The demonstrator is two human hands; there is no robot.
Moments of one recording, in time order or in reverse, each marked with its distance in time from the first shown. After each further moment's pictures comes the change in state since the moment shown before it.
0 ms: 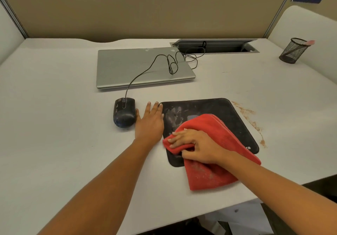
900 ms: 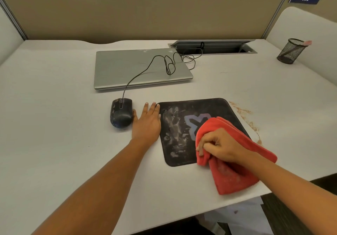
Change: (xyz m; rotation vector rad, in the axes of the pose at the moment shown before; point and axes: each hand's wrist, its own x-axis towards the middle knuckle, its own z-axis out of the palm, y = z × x) left_hand 0.001 -0.002 0.002 -0.002 -0.019 0.005; right_hand -0.036 0.004 -0.034 0.226 0.074 0.203
